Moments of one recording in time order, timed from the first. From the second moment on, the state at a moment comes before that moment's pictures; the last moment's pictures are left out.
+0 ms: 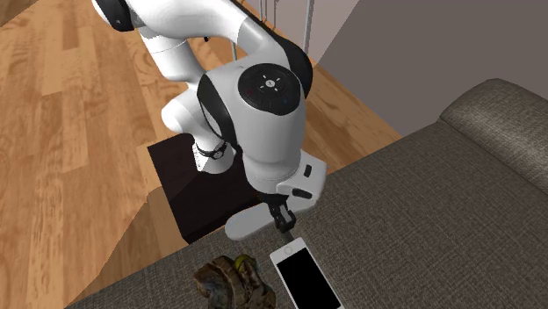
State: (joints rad) arm 0.34 -0.29 -0.30 -2.13 -0.08 1.84 -1.40
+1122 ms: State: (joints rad) arm 0.35 -0.28 -0.29 -1.89 -0.07 1.61 -1.40
